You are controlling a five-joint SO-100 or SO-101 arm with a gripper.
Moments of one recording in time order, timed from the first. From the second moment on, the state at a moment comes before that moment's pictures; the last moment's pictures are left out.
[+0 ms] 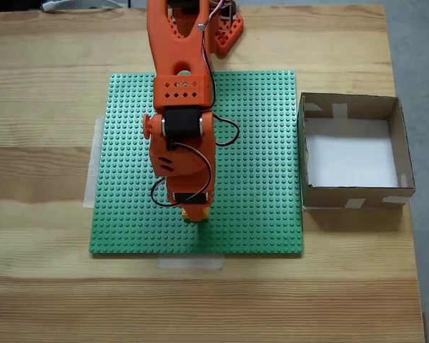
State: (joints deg) arm -2.5 63.7 76.1 67.1 1.8
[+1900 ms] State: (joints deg) arm -17.7 122.3 99.5 80.6 3.8
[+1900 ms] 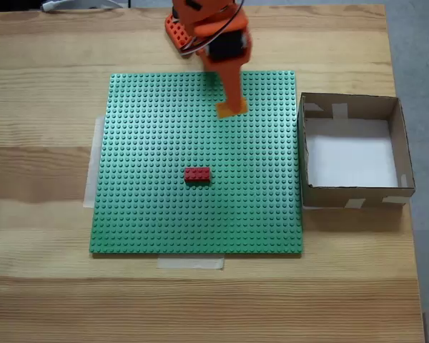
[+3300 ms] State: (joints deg) arm -43.6 83.1 63.5 83.8 5.4
